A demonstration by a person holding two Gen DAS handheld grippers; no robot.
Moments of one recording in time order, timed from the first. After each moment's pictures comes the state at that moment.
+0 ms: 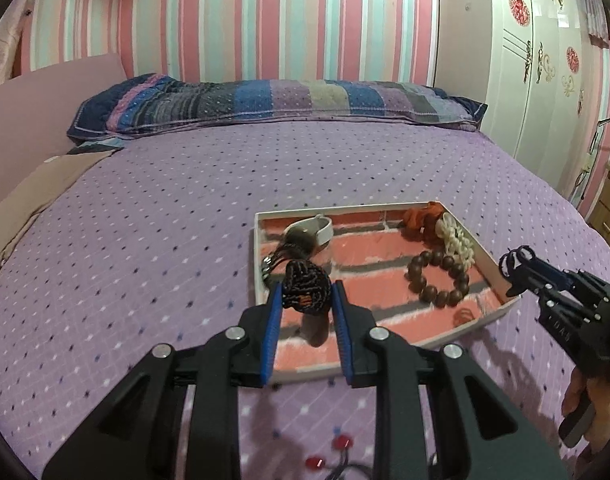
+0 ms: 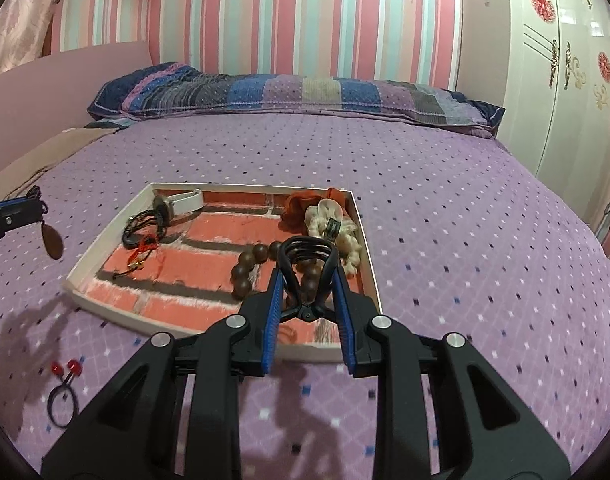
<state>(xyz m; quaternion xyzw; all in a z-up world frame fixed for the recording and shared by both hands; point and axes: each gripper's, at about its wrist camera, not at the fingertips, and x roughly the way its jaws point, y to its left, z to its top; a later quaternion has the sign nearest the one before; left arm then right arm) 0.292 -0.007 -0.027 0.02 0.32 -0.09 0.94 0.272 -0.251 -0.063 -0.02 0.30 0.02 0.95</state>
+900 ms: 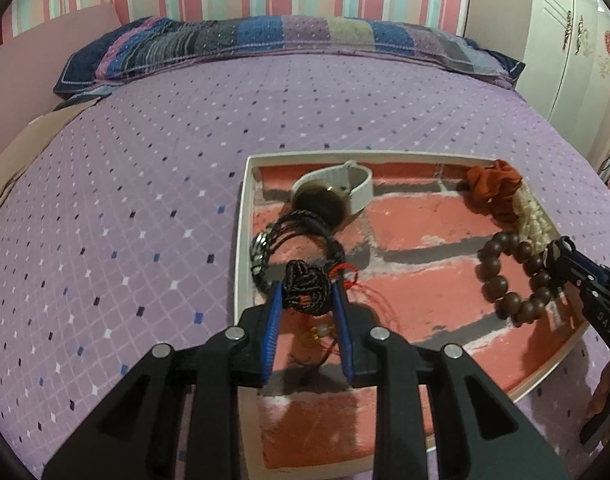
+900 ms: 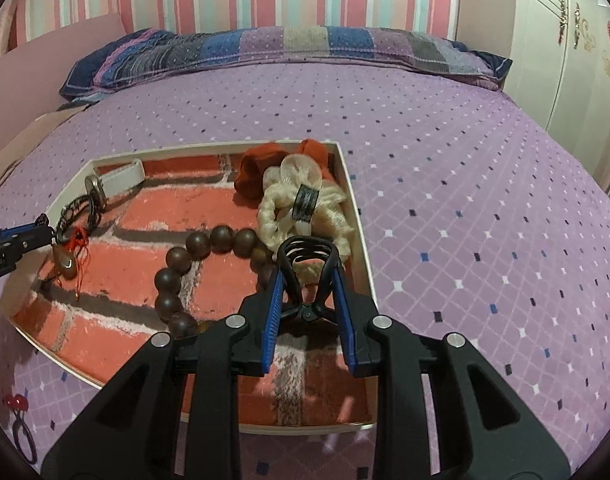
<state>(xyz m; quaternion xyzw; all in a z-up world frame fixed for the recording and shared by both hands) 0.399 -0.011 -0.110 0.02 0.42 -0.06 0.90 0.355 -0.277 -0.120 0.00 0.38 0.01 0.92</state>
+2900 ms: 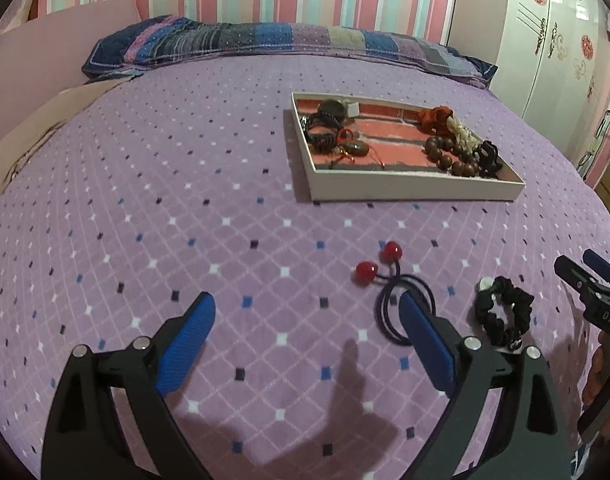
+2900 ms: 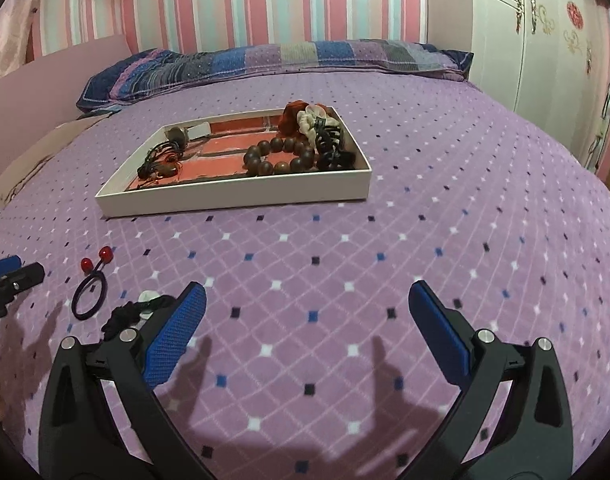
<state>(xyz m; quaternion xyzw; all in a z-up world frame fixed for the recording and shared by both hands) 0.181 0.049 -0.106 0.00 0.41 -0.08 0.91 0.136 -0.241 -0.108 0.04 0.35 -0.01 0.94</state>
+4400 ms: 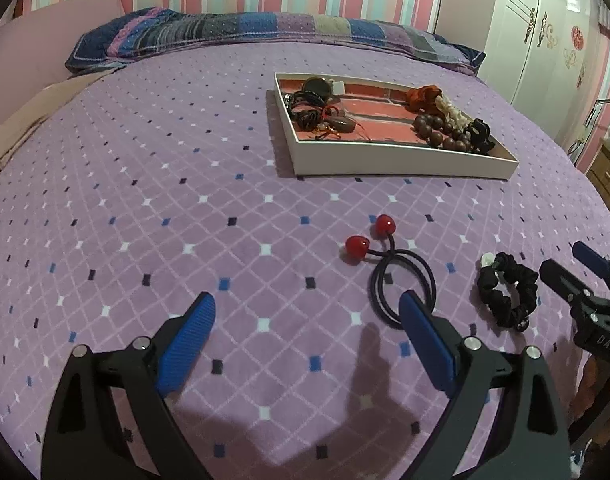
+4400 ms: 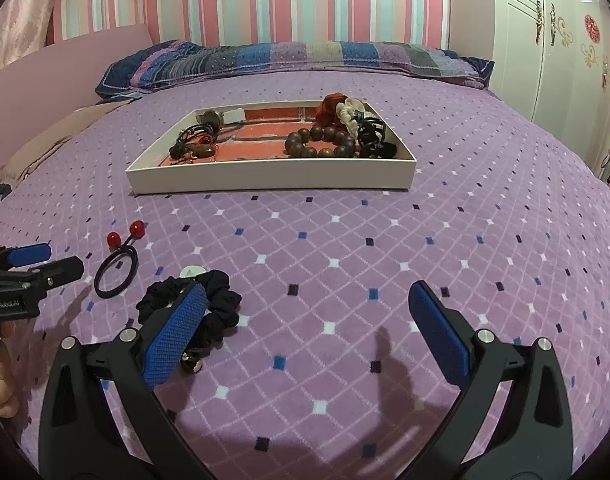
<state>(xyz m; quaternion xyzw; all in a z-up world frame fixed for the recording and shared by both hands) 0.185 0.048 -0.126 0.00 0.42 -0.11 0.90 0.128 -0.205 -0.120 0.02 0.35 0.01 0.94</state>
